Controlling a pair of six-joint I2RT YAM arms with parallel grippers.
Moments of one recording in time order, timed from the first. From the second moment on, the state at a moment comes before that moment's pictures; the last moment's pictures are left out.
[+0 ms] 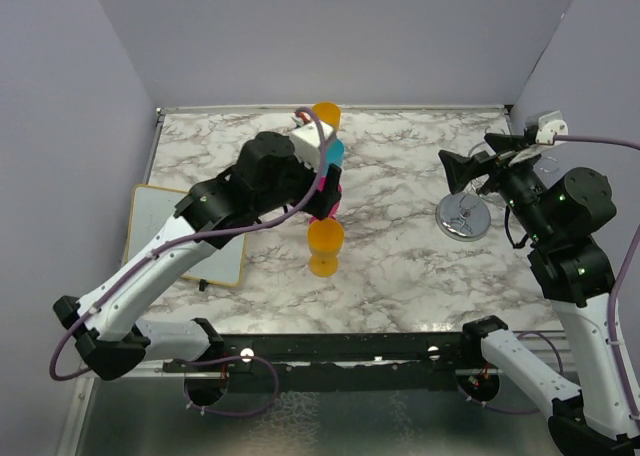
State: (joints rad) left arm -0.88 1.27 1.51 -0.77 -0.04 -0.15; right arm 0.28 0.79 1.23 -0.36 -0.11 0.01
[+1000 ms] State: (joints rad) left arm -0.75 0.72 1.09 0.01 -0.38 0.02; right arm 0.28 0.69 1.12 -0.21 -0.20 0.04
